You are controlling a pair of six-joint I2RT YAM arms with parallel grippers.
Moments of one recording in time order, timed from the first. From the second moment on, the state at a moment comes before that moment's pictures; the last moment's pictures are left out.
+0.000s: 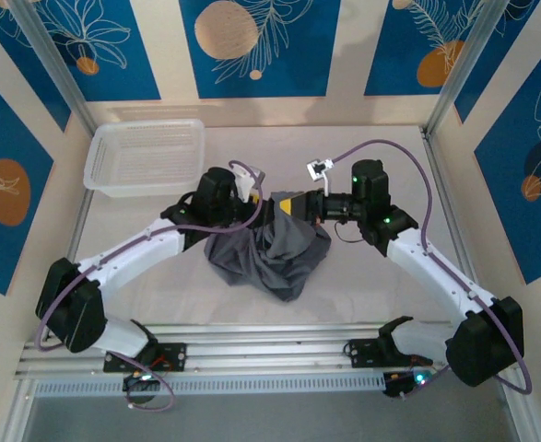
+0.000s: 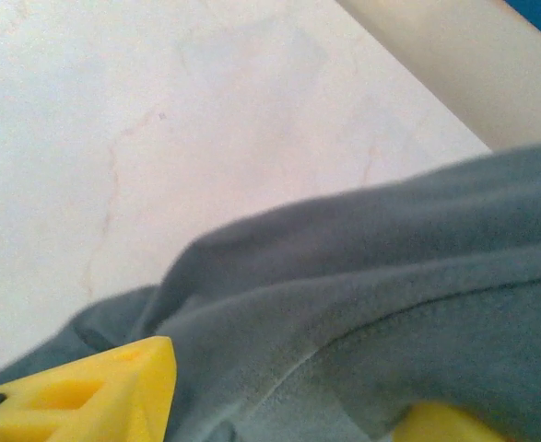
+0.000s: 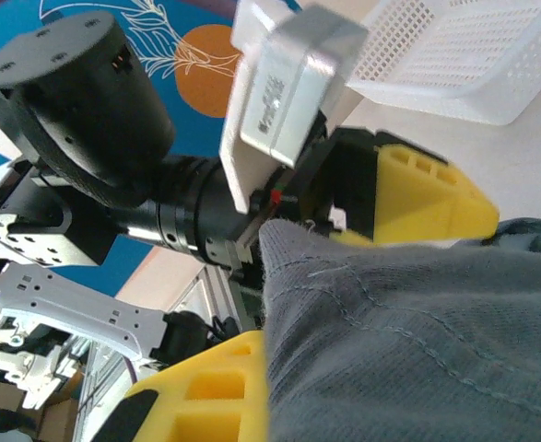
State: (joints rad) left arm -0.67 1.43 1.08 -0.17 0.21 -0.24; right arm 0.43 1.18 0.94 -0.09 -0.89 0.54
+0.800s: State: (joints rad) left arm -0.62 1.53 1.19 -0.19 0.30 -0.32; right arm 0.38 1.19 0.94 -0.15 -0.81 0.55
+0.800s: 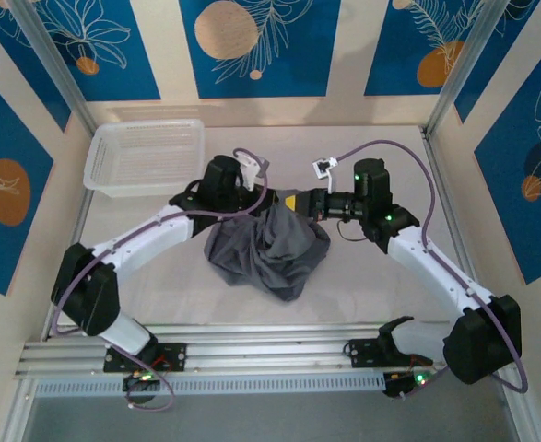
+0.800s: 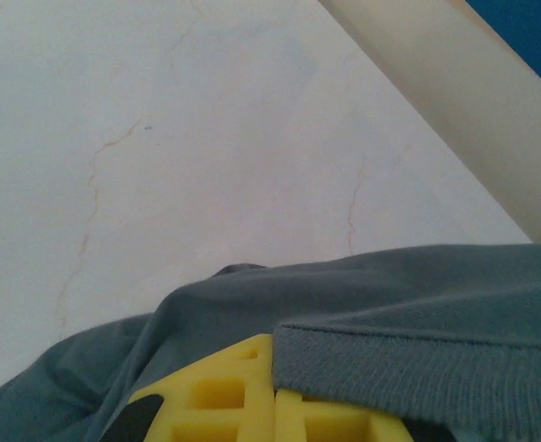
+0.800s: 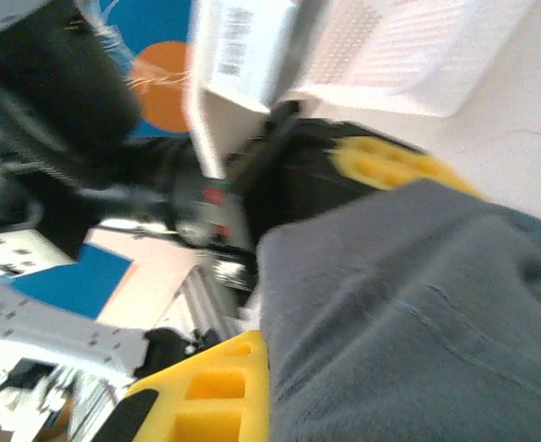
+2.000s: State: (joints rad) left arm -0.56 1.40 1.41 -0.60 0.42 -0.47; right arm 0.81 1.44 1.05 -0.04 0.16 0.04
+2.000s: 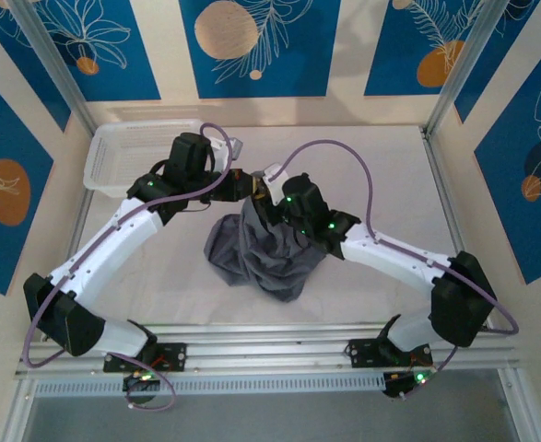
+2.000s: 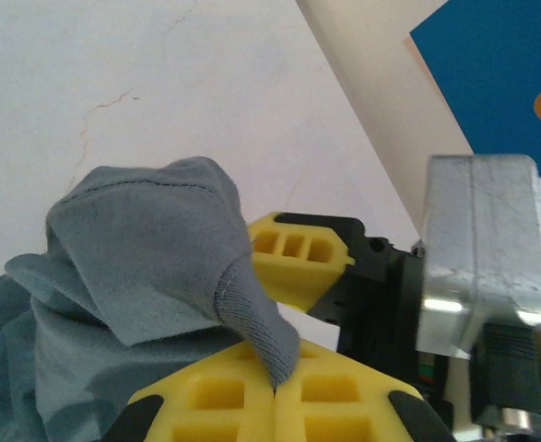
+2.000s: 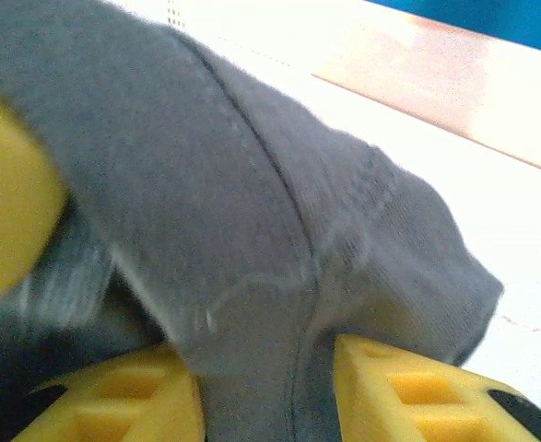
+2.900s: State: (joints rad) left arm -0.47 1.32 1.49 -0.76 0.27 -0.41; right arm 0.52 1.44 1.16 -0.62 -0.02 0.34
